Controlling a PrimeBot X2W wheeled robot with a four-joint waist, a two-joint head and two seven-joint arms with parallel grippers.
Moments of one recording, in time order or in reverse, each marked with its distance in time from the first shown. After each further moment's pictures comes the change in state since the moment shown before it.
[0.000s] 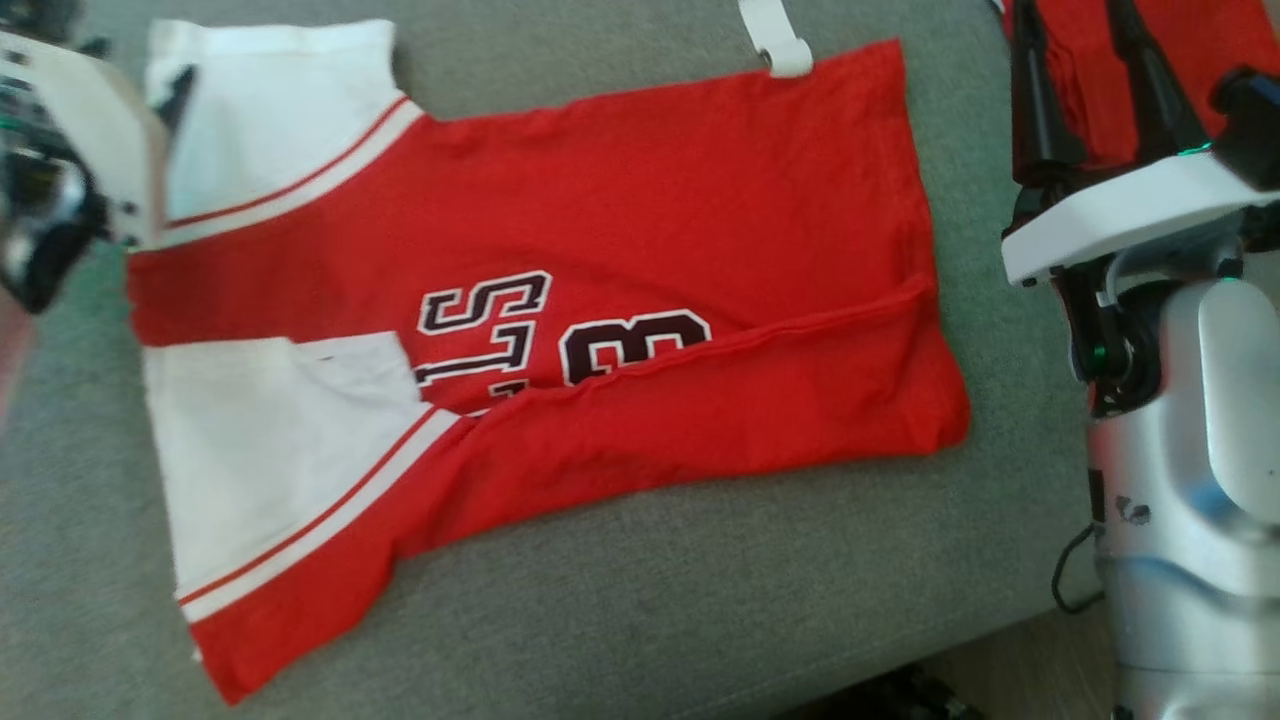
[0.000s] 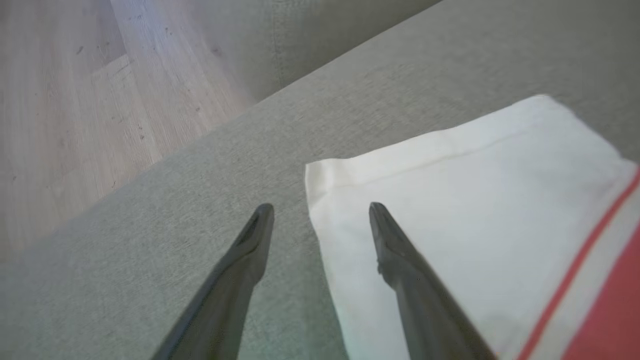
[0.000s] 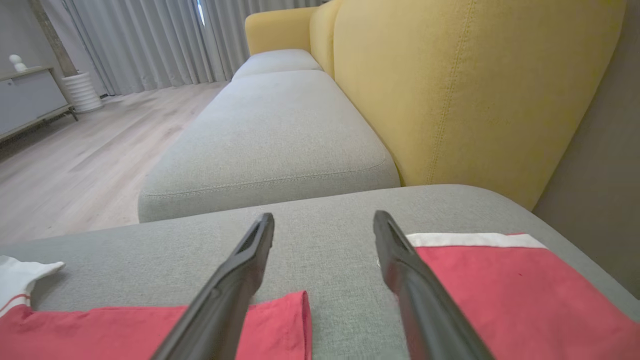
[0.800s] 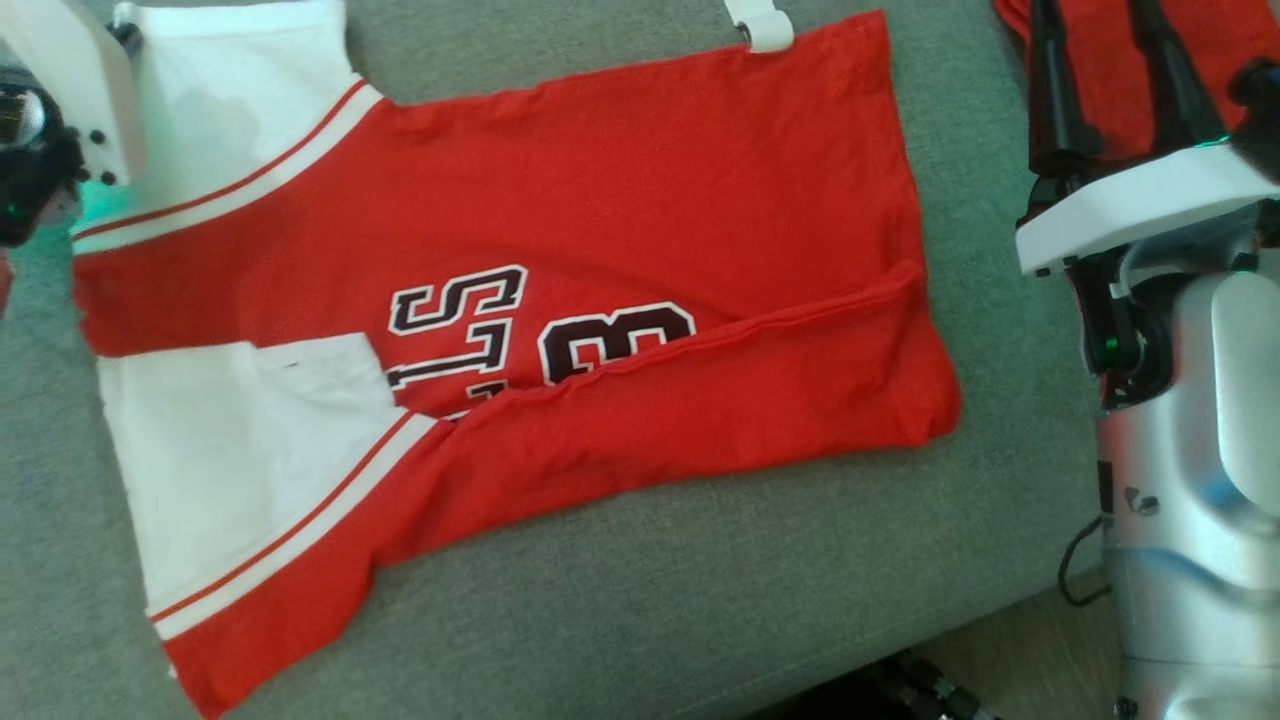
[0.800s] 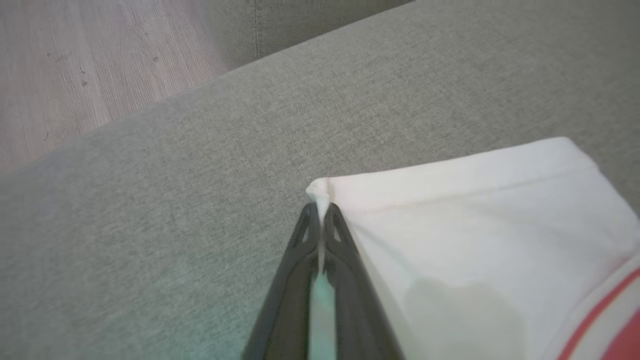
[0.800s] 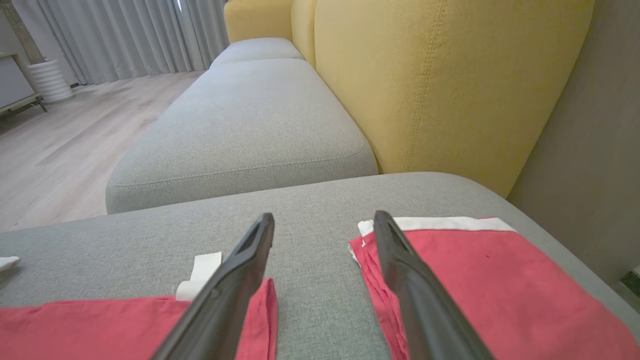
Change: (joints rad) left arm -0.148 -0.029 -0.081 0.168 -0.199 0.000 0.107; right arm -0.013 0.000 -0.022 0.010 -0.011 0.000 -0.008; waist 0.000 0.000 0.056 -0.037
